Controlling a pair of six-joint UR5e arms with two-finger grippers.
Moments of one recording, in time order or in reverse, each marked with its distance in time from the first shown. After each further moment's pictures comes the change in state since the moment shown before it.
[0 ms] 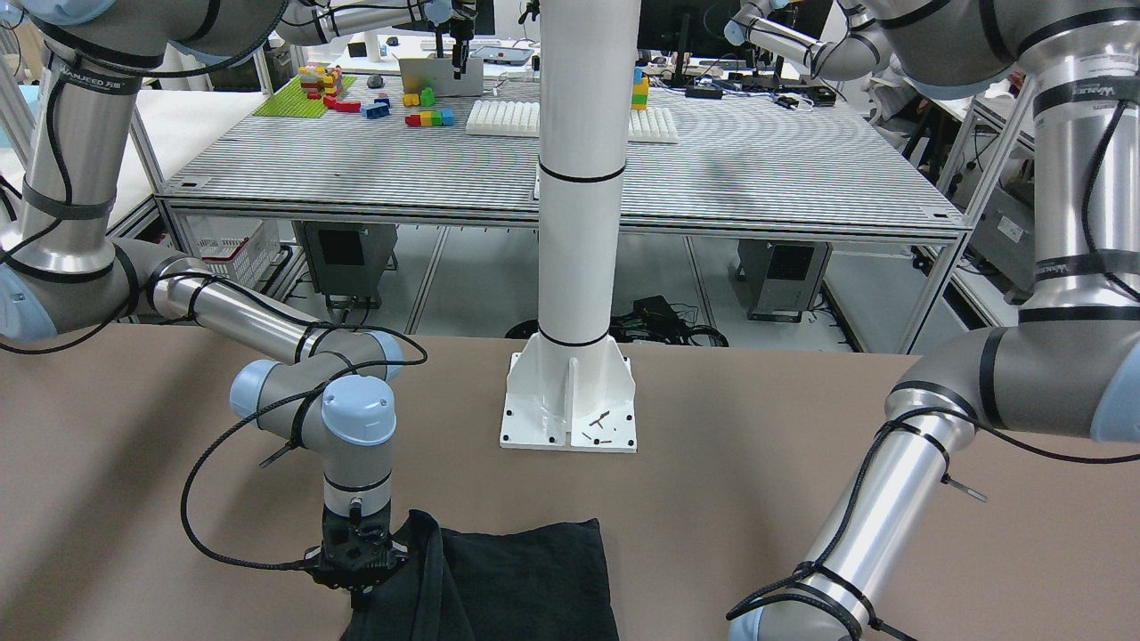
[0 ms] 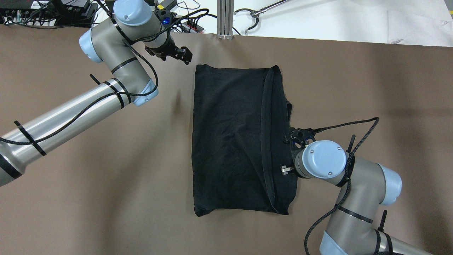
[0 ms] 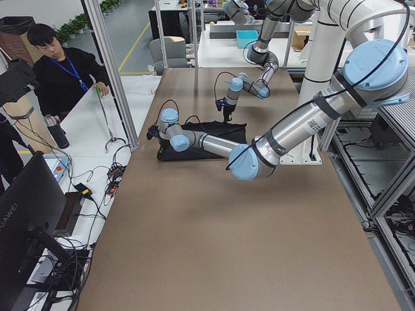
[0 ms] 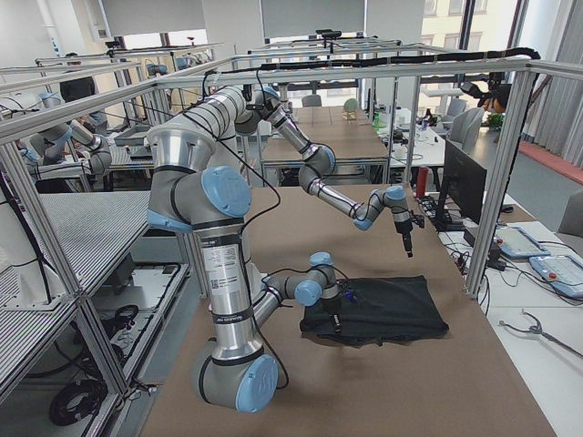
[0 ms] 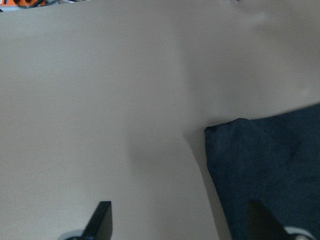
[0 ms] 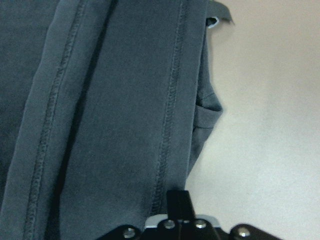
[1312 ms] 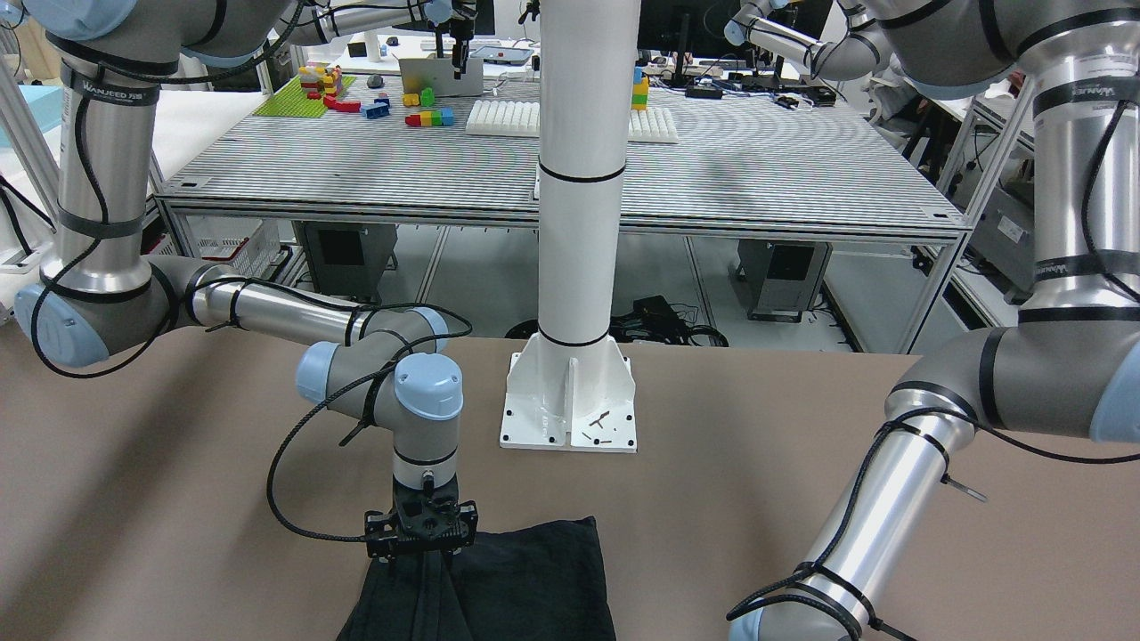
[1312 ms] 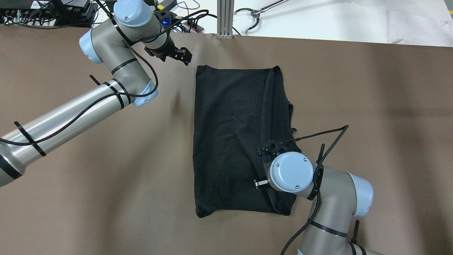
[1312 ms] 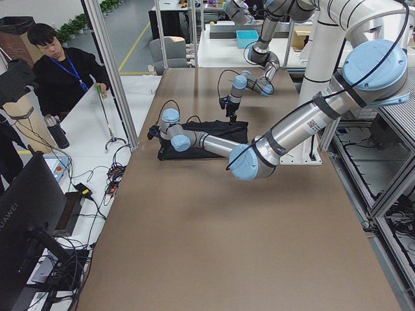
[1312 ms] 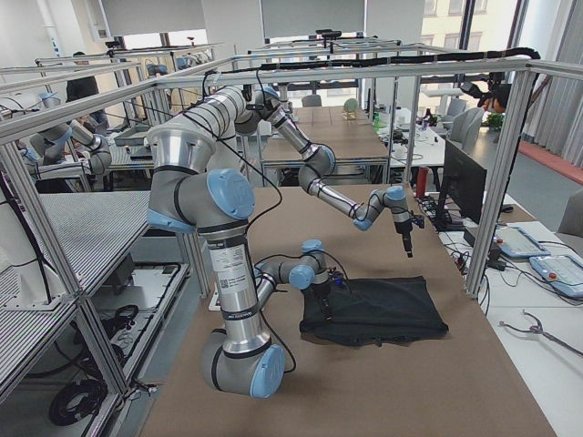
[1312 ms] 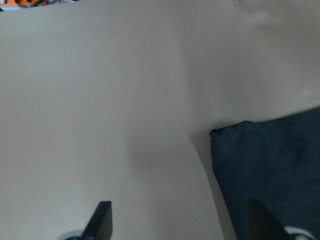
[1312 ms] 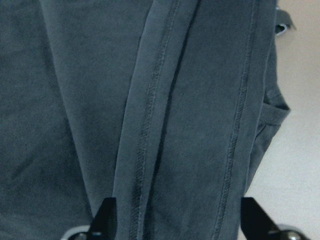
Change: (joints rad) left arm 0.002 0.003 0.001 0.001 0.003 0.000; right arm -0.094 0.117 0.011 -0.128 -0.016 0.031
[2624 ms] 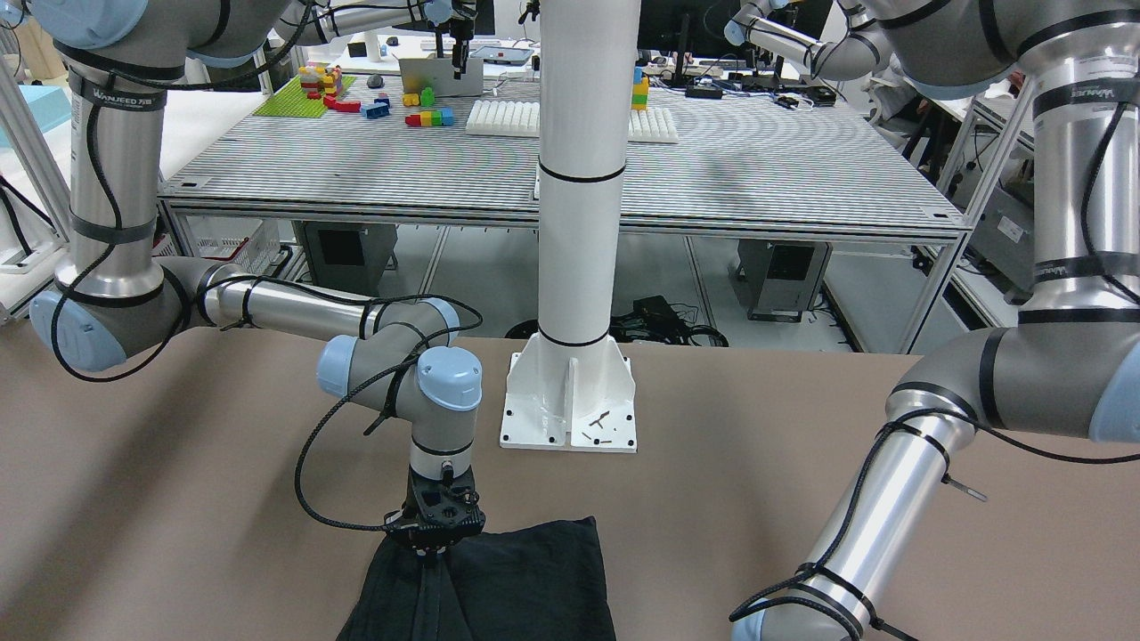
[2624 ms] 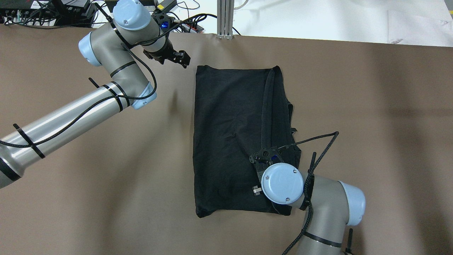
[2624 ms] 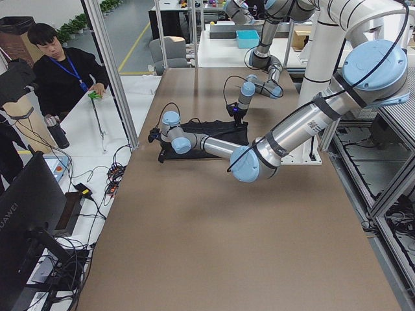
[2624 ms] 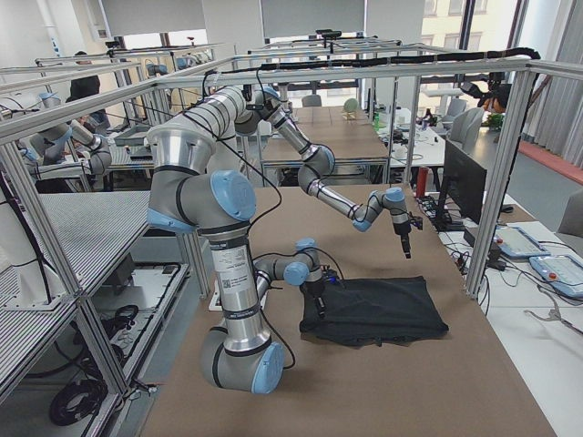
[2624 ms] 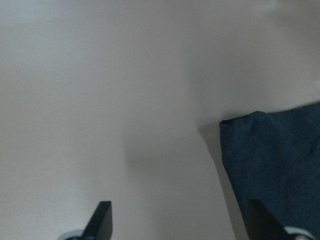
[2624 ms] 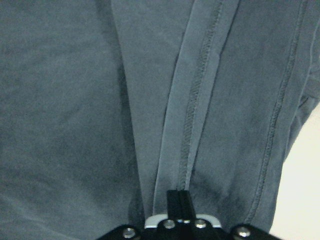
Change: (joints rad) left arm 0.005 0.012 0.000 -0.002 0.000 0.001; right arm -0.046 0.014 0.004 -0.037 -0.061 -0.015
